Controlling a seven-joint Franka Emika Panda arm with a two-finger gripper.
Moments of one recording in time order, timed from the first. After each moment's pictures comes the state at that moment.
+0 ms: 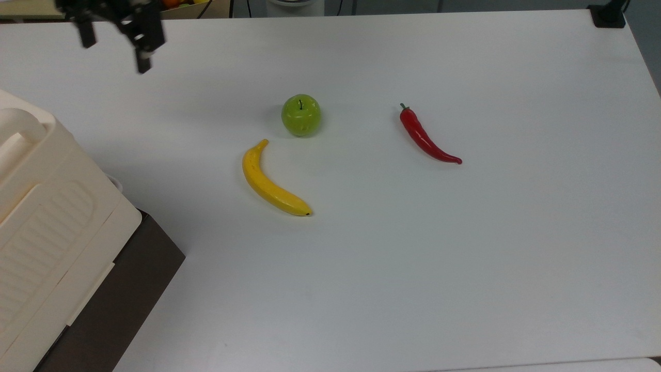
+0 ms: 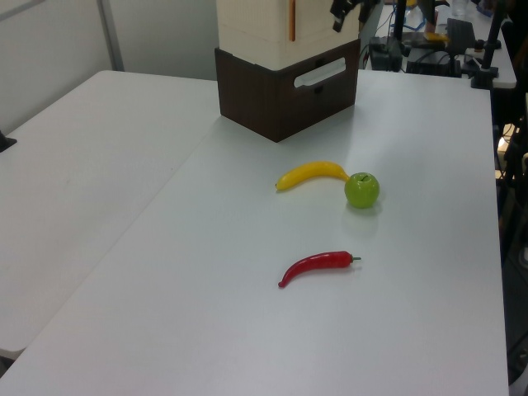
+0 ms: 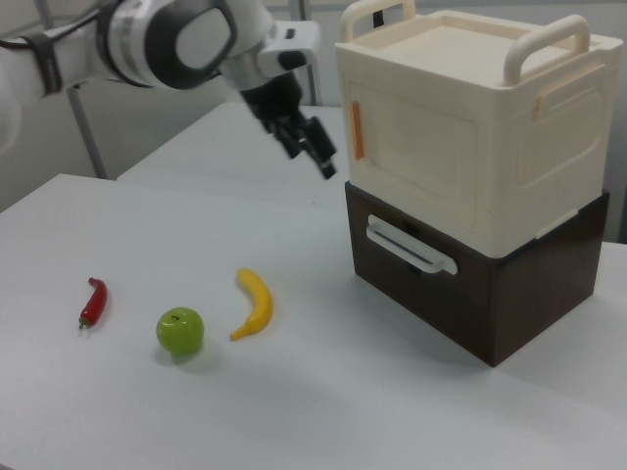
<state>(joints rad) -0.08 0.19 -0.13 -1.43 -0.06 1.98 0.23</state>
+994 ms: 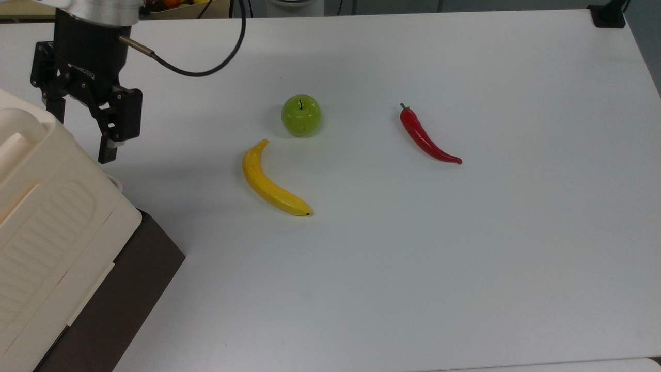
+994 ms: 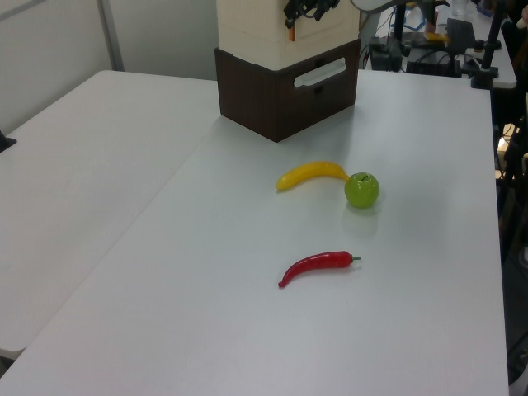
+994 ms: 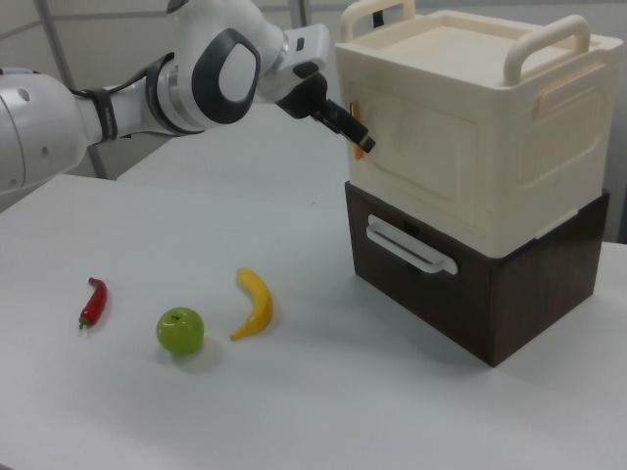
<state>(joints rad) -0.06 0.39 -0.12 -1.35 -0.28 2.39 0.51</state>
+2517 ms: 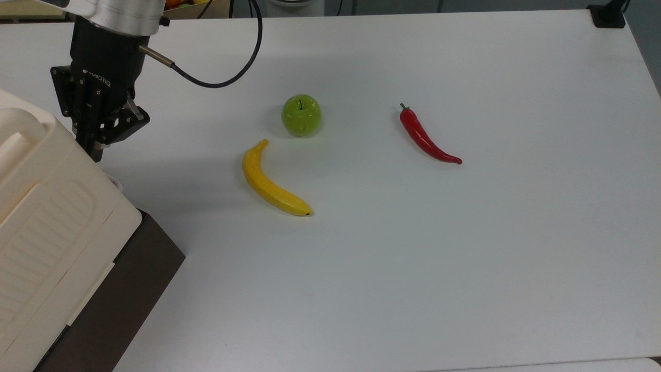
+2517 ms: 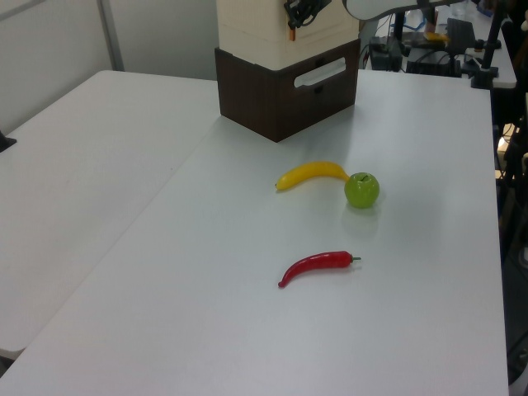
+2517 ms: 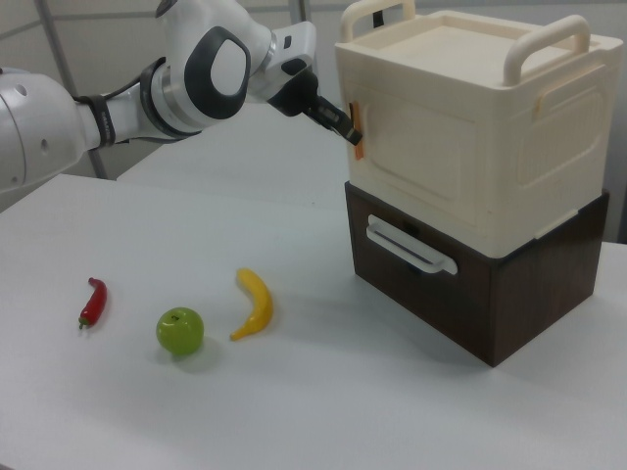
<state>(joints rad) -0.03 0.40 -0.11 -1.33 -0.38 2.39 0.57</state>
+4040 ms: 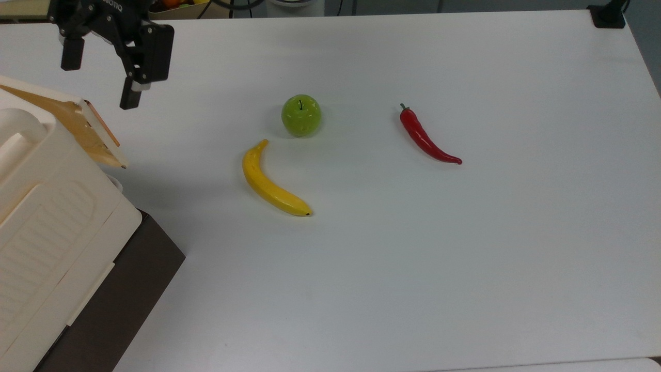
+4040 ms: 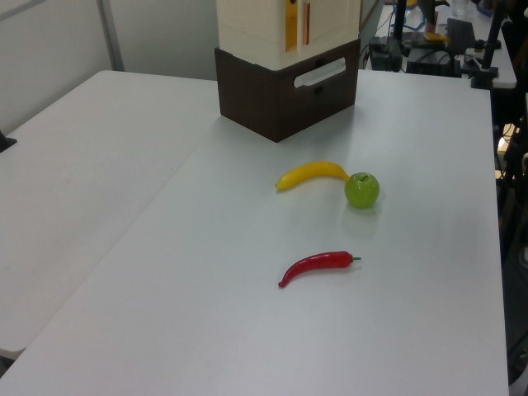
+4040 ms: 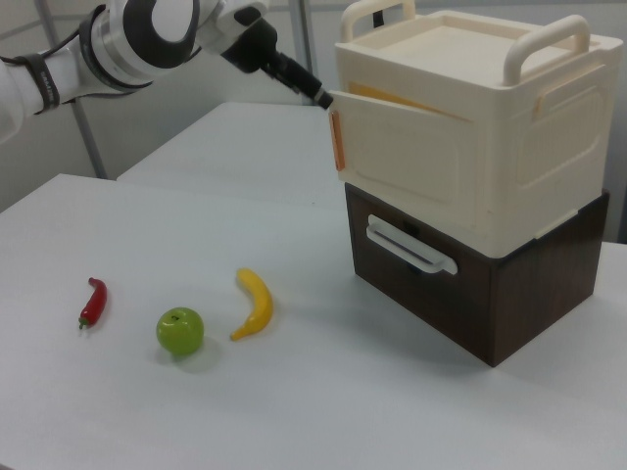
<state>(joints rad) 0.02 0.27 -0.11 -1.34 -0.36 2.27 0.58</state>
